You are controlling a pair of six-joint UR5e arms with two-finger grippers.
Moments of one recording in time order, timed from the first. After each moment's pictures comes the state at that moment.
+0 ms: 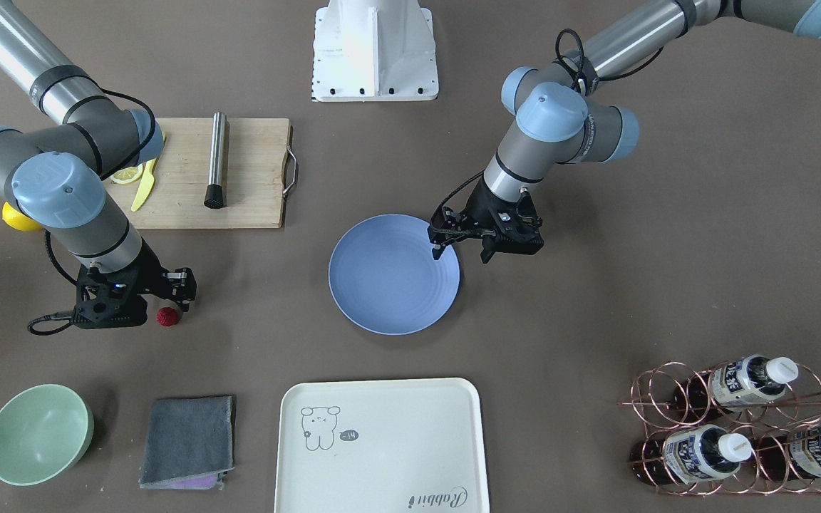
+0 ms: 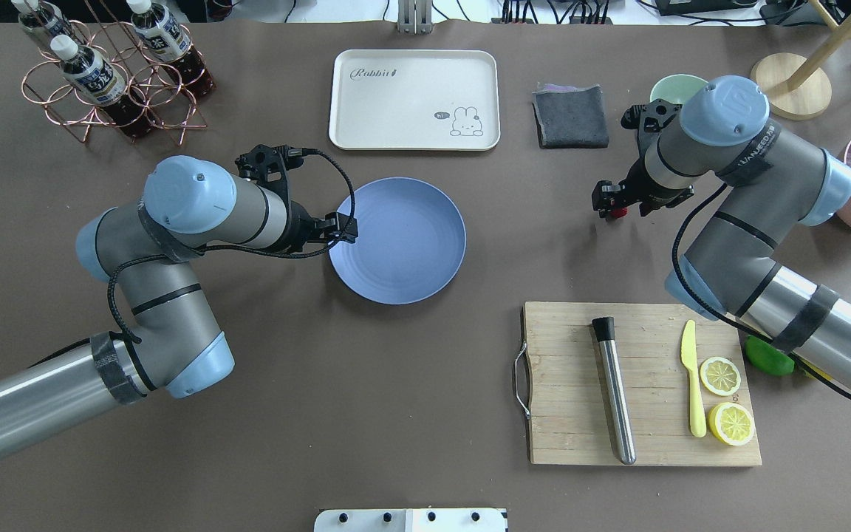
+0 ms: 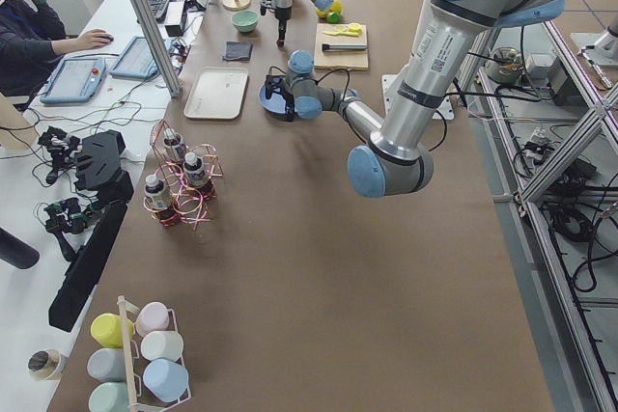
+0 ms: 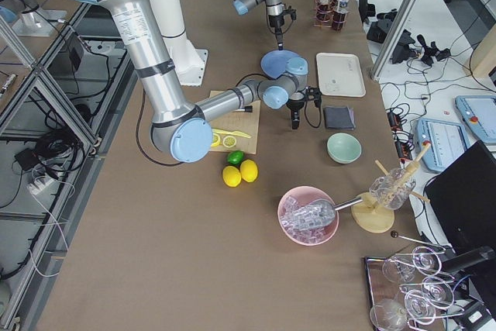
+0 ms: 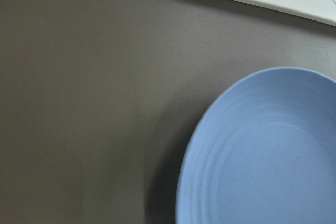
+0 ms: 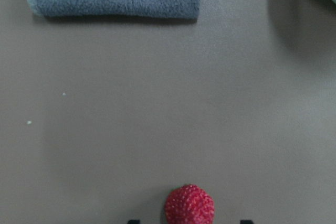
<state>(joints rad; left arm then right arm) -0.61 -2.11 -1.51 -2.19 -1.86 -1.33 0.83 -1.15 1.47 -1.24 2.01 0.92</state>
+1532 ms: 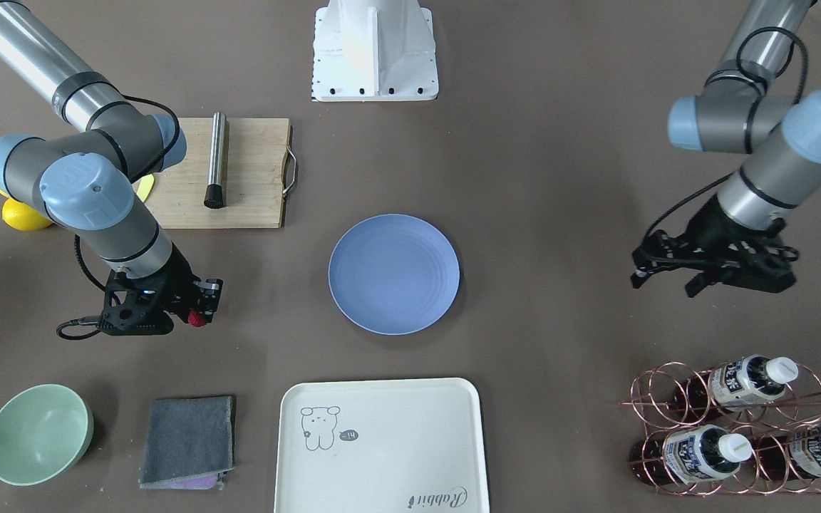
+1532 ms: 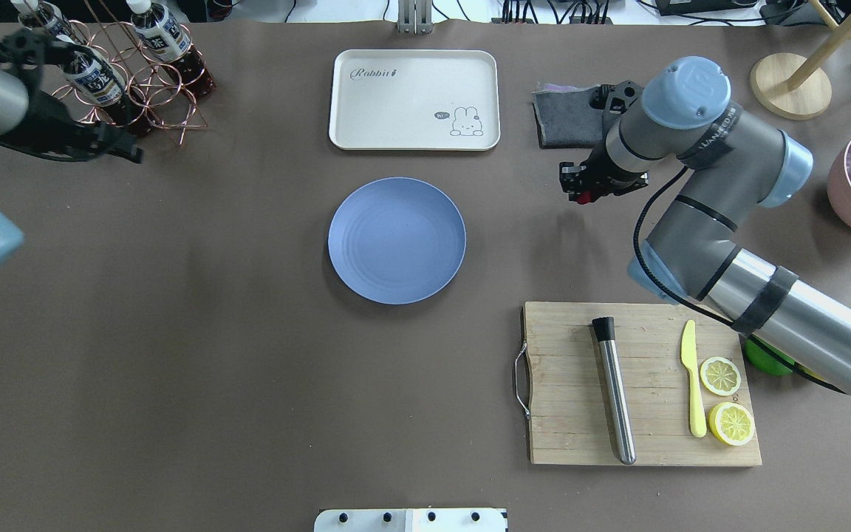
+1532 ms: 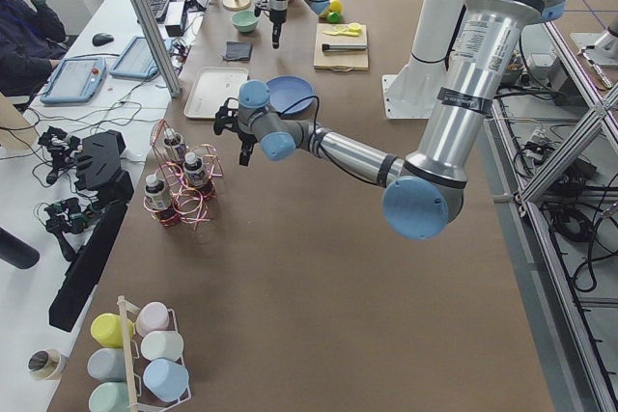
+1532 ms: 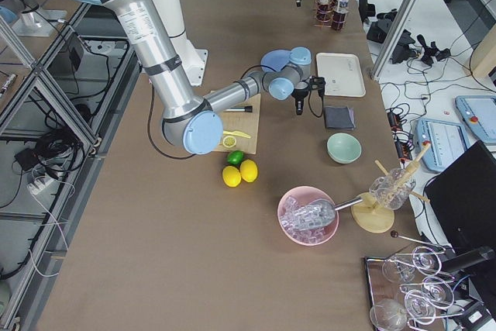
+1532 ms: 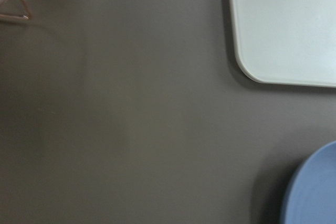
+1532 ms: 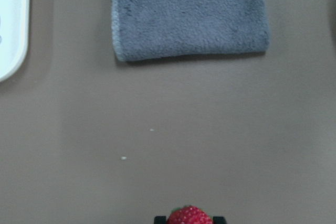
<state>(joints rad) -1.10 -1.83 -1.56 -2.11 -2.22 -0.70 0.80 -1.04 1.44 -1.22 2.01 1.07</state>
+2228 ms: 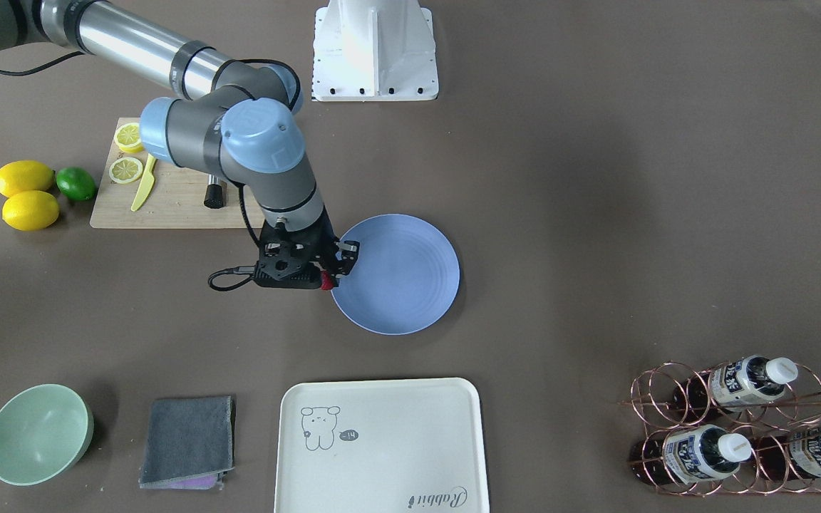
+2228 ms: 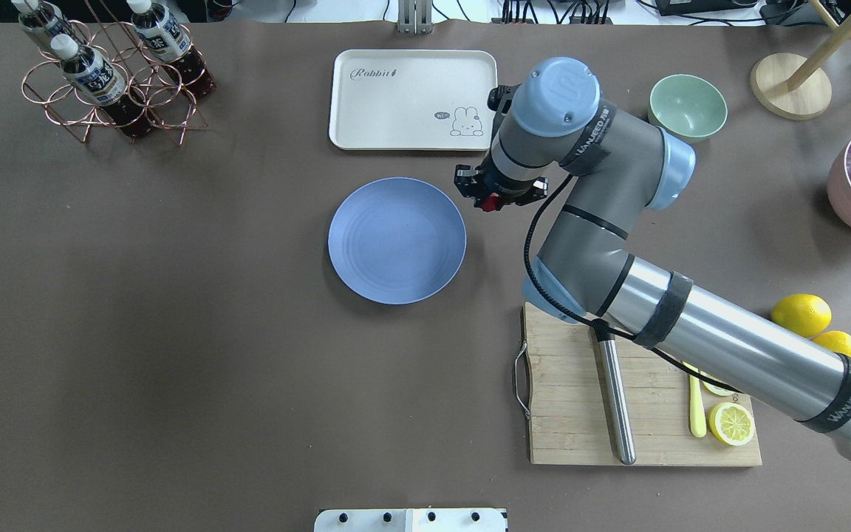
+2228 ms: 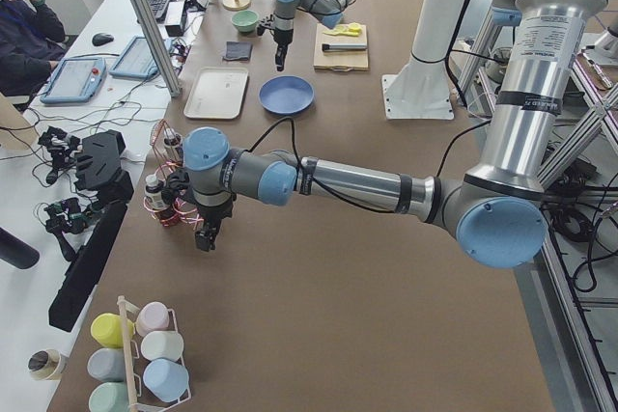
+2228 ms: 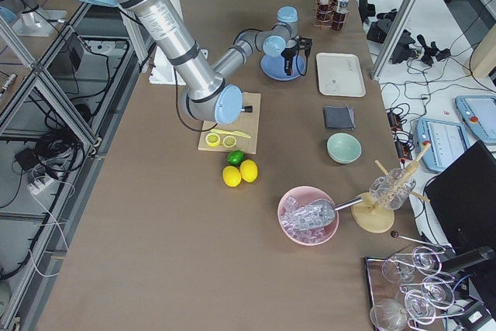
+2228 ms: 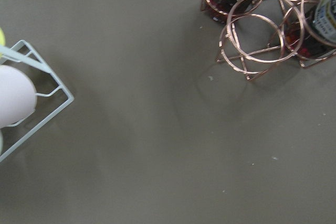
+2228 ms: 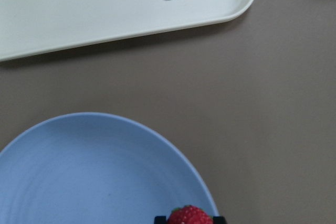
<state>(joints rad) -1.54 -1.75 -1.53 -1.66 -2.33 0.08 0.62 -0.78 1.43 -1.38 1.89 1.31</state>
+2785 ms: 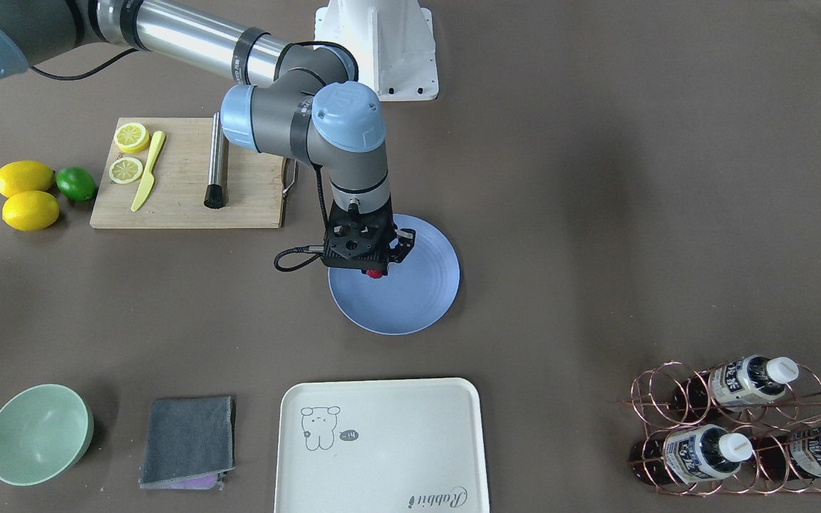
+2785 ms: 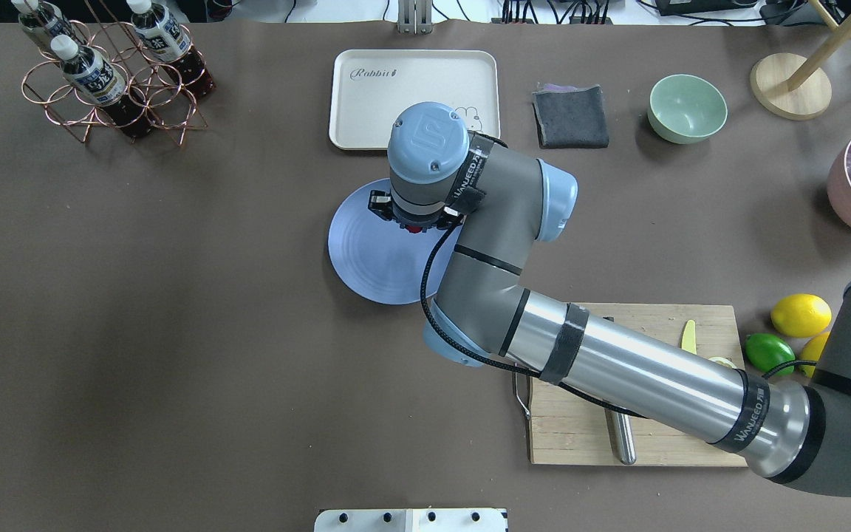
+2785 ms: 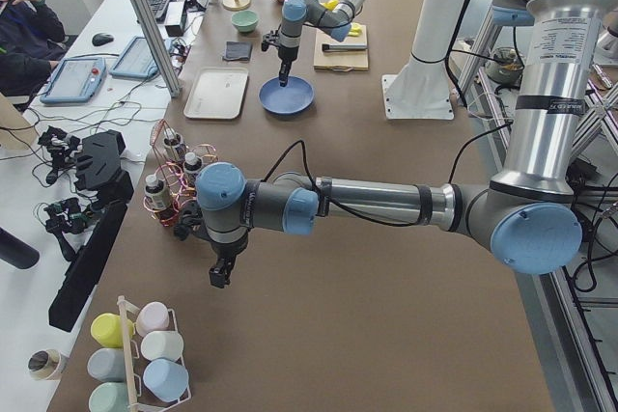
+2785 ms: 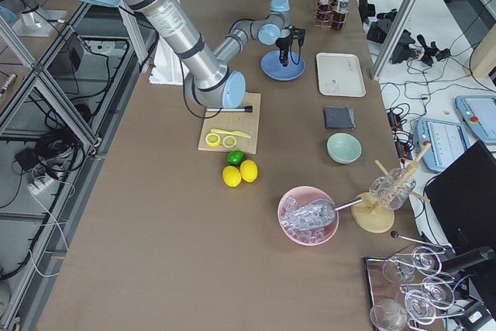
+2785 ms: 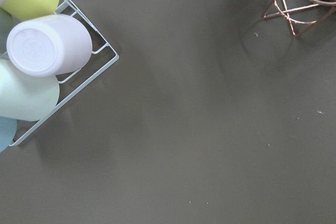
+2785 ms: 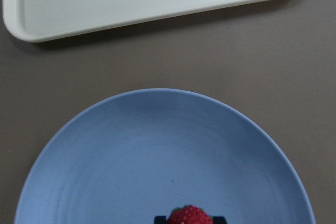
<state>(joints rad) -1.60 -1.68 -1.52 -1.66 -2.33 0.17 0.55 -0.65 1.31 -1.40 1.78 1.35</state>
